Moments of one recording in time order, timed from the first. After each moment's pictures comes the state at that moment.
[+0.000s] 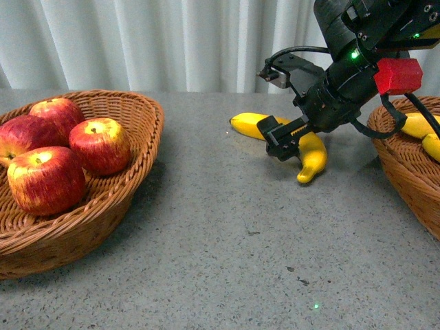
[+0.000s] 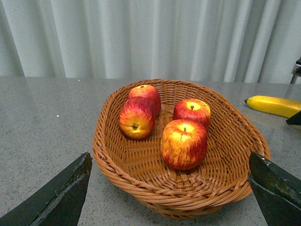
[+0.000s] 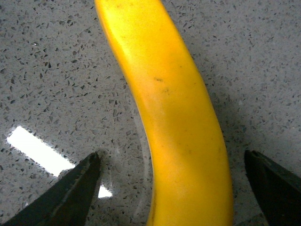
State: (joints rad) left arm 0.00 0.01 0.01 0.00 0.00 0.00; right arm 0.27 2.26 1.73 -0.35 -0.10 -0.36
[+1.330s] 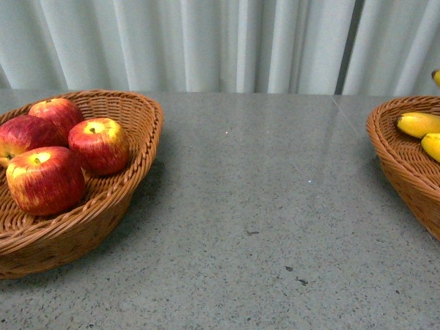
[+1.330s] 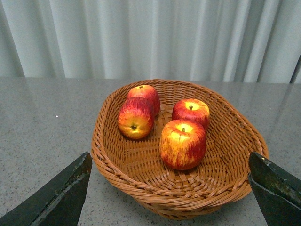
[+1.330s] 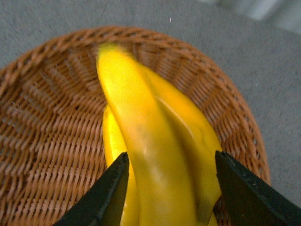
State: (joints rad) left arm 0.00 0.01 0.01 0.00 0.00 0.00; right arm -0.19 1.59 1.02 -0.04 -0.16 -0.37
